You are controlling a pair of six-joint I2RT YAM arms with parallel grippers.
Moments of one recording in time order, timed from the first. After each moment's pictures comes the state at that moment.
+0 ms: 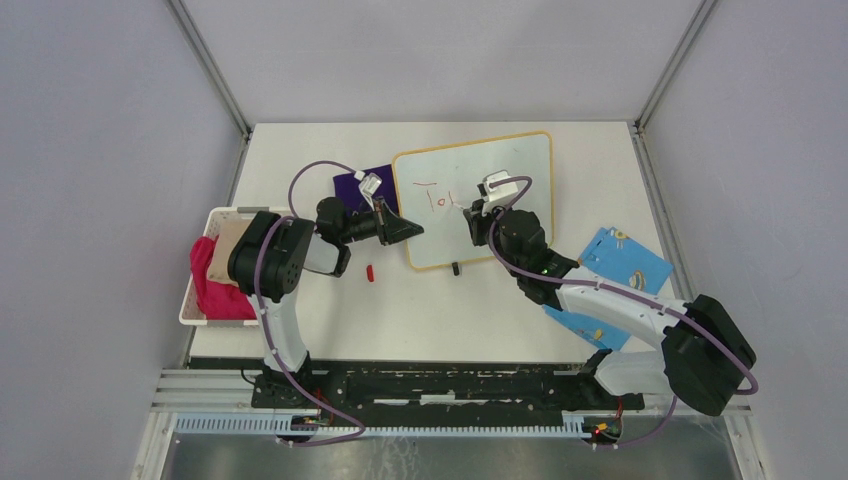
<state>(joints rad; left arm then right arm) -0.24 1.96 0.69 1.26 1.01 -0.66 0.76 1.28 0.70 0.39 0.33 0.11</state>
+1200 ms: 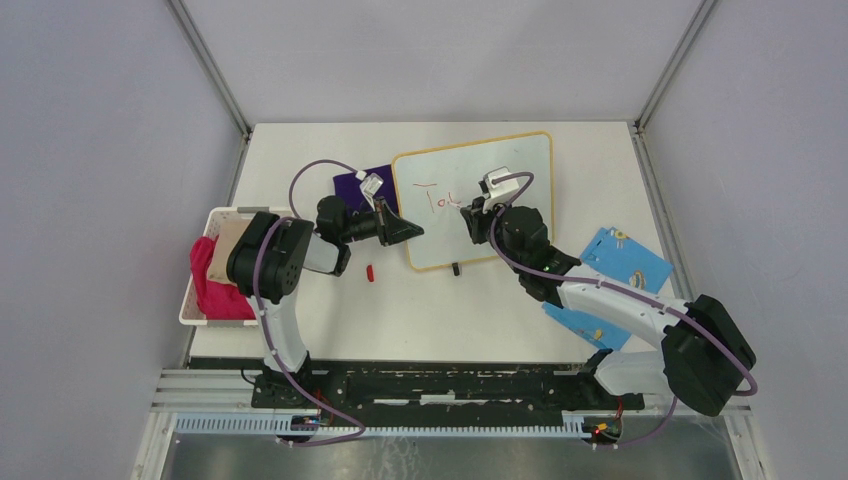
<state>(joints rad) -0.25 1.95 0.69 1.22 1.02 -0.62 0.74 1.28 0.72 0.39 0.25 0.14</state>
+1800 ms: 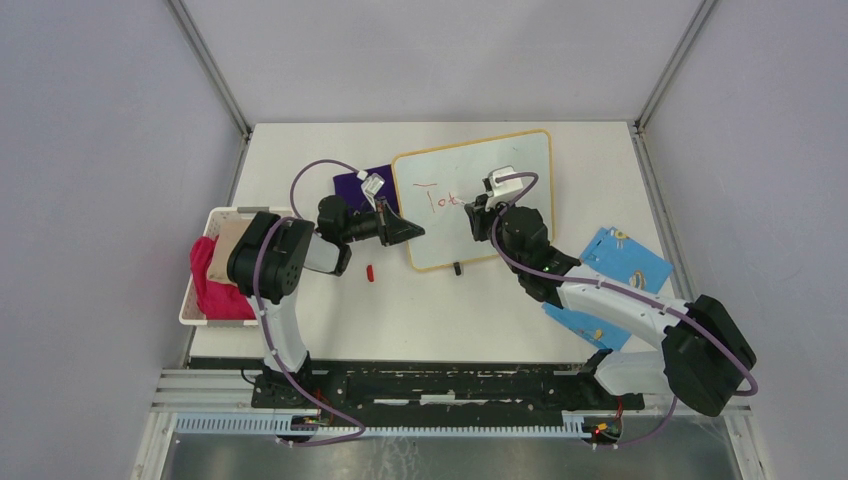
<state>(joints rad) -0.25 1.95 0.70 1.21 1.02 -0.62 0.74 1.28 0.72 0.40 0.33 0.15</state>
